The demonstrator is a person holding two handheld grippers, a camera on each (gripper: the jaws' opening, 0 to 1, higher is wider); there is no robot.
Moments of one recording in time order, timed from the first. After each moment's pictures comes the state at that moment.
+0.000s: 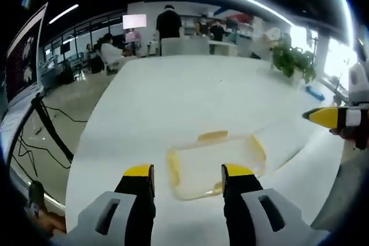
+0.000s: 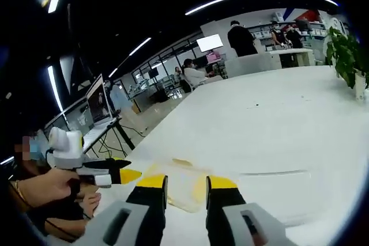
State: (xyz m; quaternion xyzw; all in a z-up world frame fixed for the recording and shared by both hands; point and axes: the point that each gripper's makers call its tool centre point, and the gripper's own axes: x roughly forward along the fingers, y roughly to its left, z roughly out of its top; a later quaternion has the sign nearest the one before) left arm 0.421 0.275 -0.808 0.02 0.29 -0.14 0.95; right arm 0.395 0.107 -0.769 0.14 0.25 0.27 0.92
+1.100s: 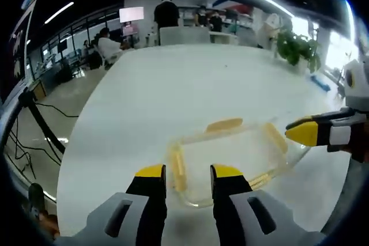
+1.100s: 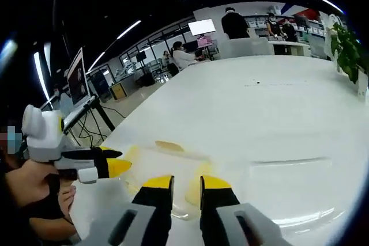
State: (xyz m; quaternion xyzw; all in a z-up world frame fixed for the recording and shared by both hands) left arm 0.445 0.281 -0.853 0.03 0.32 -0.14 0.94; right arm 0.427 0.140 -0.843 0.10 0.31 0.22 0.92
